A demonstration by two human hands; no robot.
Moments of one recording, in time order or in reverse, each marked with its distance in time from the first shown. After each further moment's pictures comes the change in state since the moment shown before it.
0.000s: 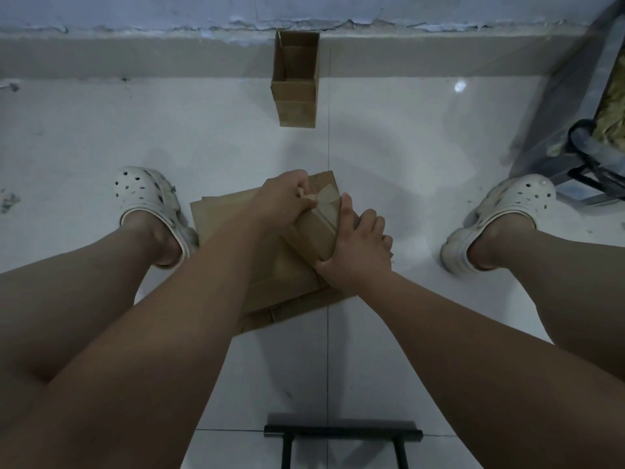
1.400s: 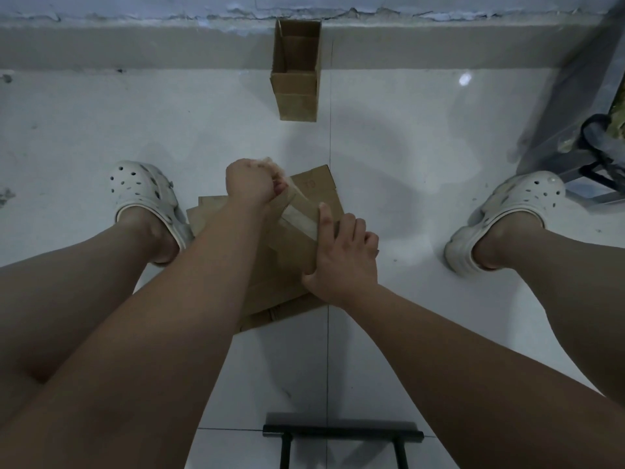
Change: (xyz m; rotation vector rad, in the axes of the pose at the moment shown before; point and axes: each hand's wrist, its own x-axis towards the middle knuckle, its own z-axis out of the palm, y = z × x) left_hand 0.028 -0.016 -0.004 -0.865 0.429 -0.506; right_hand -0.016 -0.014 0.013 -0.123 0.104 -0.172
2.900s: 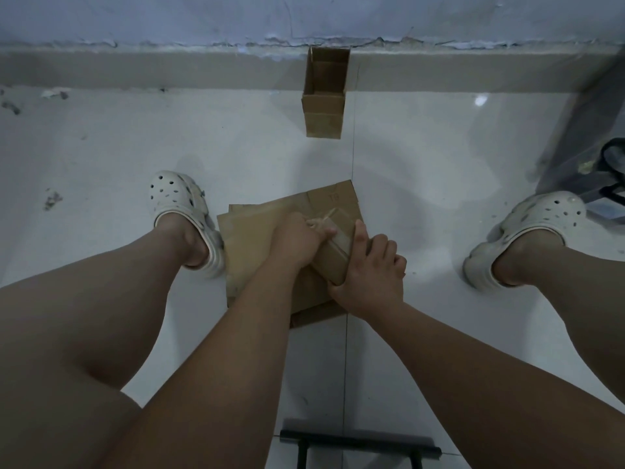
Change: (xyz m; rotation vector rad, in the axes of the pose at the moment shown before) left_hand -0.051 -0.038 -0.019 0.562 -0.200 0.132; right_hand -0.008 -0.001 0.013 0.041 0.036 0.122
